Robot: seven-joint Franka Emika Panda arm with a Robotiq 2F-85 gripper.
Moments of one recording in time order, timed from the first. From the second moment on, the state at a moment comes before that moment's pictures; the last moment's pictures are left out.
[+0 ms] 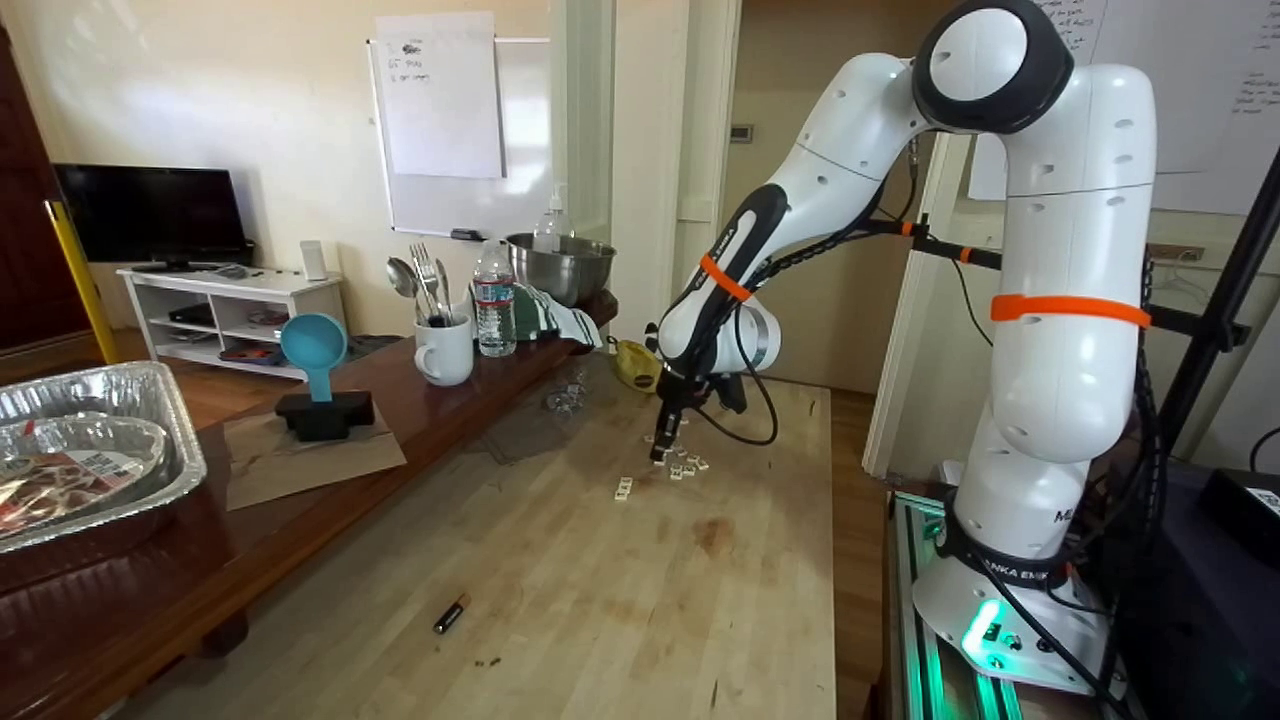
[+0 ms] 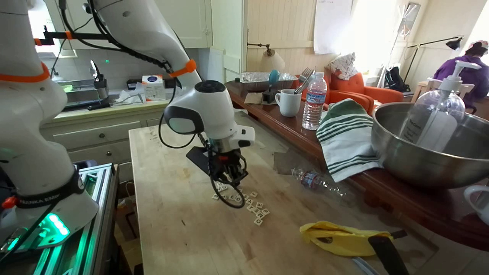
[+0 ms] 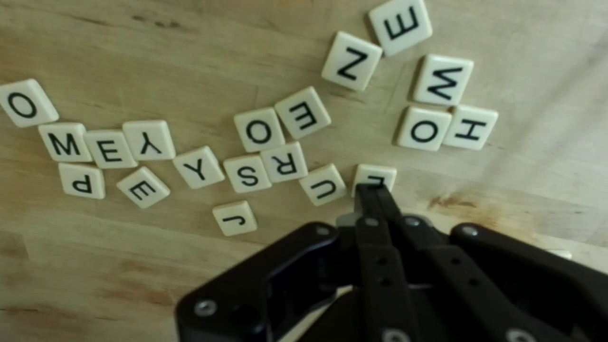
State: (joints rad) arm -0.25 0.18 0.08 -2.58 0.46 2.97 -0.95
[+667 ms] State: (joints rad) arm -0.26 0.20 0.14 -2.56 0.48 2.98 -0.99
